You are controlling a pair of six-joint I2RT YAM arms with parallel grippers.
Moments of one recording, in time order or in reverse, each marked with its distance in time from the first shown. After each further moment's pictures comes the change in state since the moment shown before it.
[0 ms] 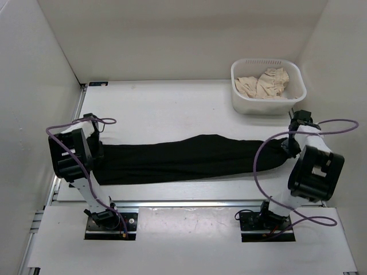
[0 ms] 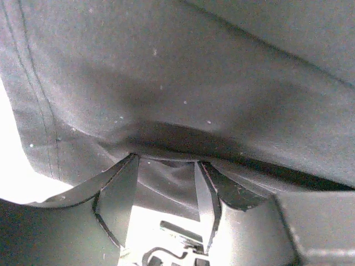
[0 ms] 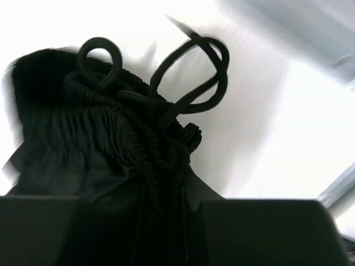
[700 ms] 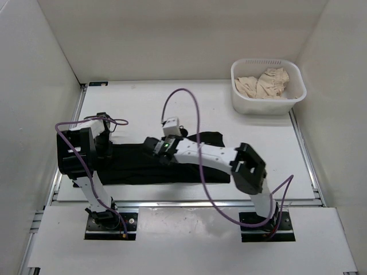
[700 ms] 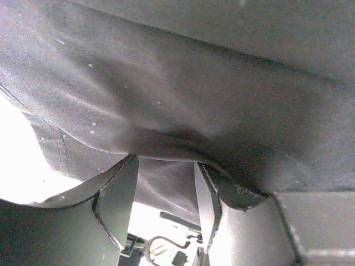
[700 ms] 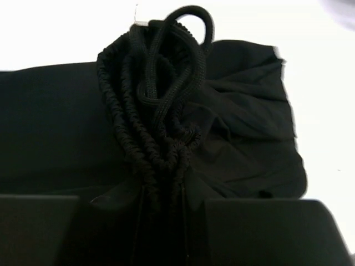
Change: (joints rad) left arm -0.152 0.016 0.006 -0.054 0.010 0.004; right arm 1.502 0.365 0.666 -0.315 0.637 0.239
